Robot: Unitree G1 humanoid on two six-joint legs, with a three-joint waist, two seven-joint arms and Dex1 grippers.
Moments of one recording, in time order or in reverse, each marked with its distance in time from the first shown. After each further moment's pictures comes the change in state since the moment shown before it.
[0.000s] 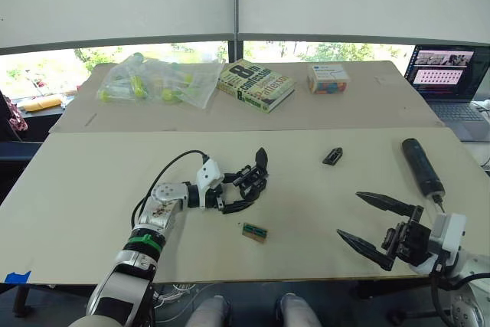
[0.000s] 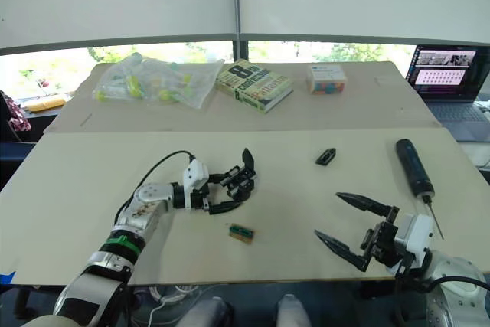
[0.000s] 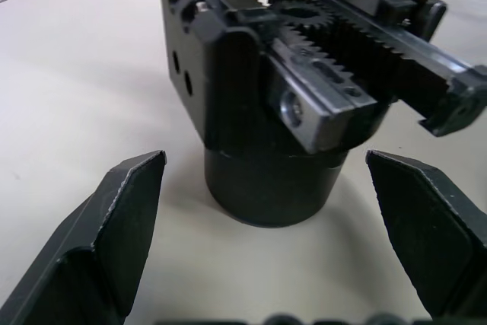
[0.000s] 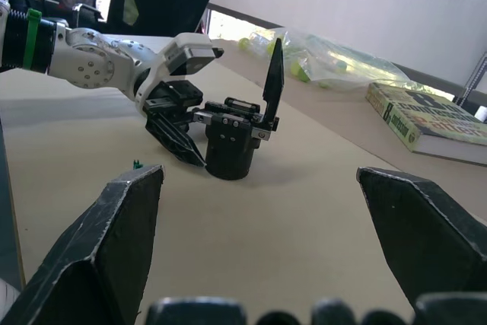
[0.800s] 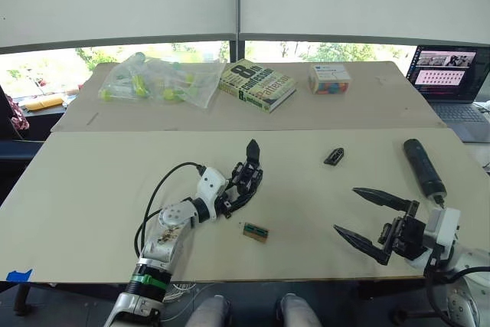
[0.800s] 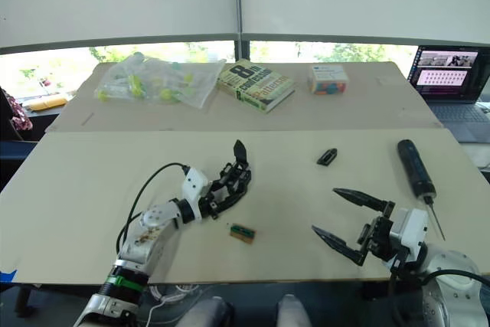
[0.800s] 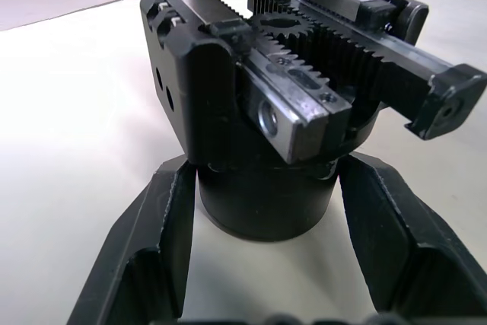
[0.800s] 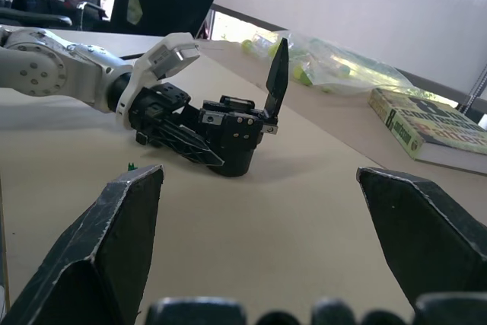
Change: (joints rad) left arm 0.317 -0.116 0.033 -0.538 0.062 0.278 0.482; right arm -0.059 -0.001 0.021 0.032 -0.020 0.000 0.014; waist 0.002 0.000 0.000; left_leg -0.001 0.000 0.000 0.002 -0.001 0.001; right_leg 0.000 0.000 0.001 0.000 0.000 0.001
